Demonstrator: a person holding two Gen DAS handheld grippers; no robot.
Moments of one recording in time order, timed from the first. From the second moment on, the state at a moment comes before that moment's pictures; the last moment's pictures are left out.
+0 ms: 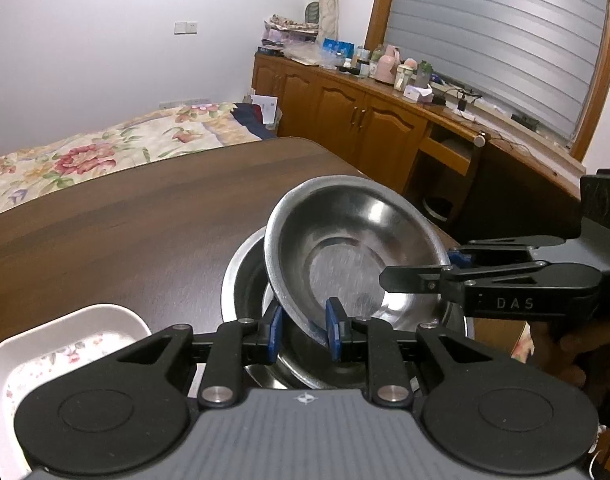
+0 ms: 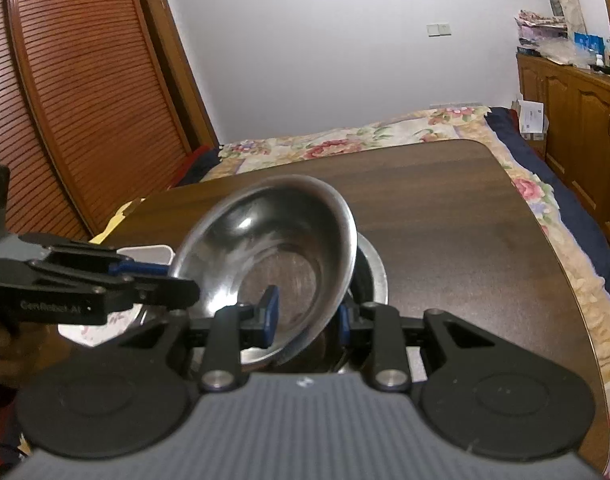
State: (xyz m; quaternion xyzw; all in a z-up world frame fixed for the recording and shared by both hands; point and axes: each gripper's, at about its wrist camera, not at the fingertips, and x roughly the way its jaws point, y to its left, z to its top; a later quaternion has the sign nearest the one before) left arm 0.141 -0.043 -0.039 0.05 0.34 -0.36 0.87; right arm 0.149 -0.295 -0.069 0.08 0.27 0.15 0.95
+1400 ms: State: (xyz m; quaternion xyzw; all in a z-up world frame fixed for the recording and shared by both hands) left arm 0.137 -0.037 -0.050 0.04 0.33 -0.34 0.88; right arm 0.138 -0.294 -0.063 0.01 0.24 0.13 0.96
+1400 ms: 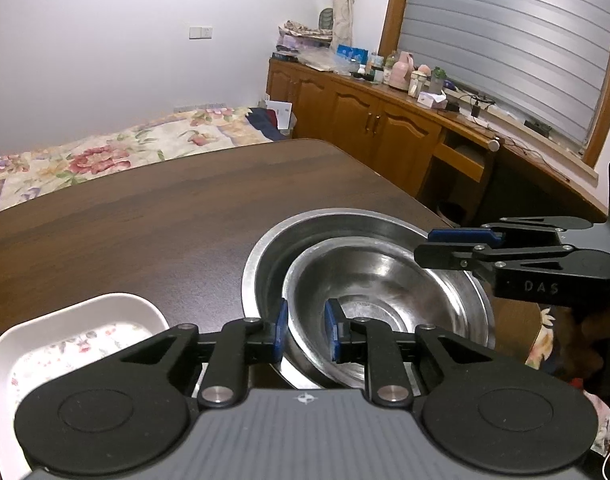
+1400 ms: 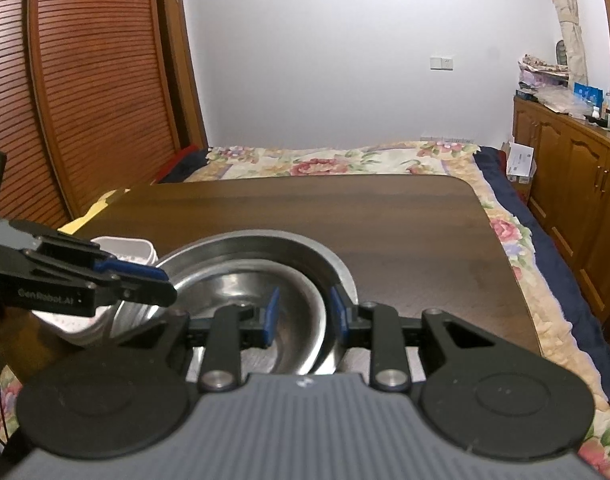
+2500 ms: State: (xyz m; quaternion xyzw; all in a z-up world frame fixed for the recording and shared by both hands) left arm 0.110 -0.022 -0.015 0.02 0.27 -0.28 0.92; right arm 0.117 -0.317 -0.038 0.03 0.20 0.11 0.97
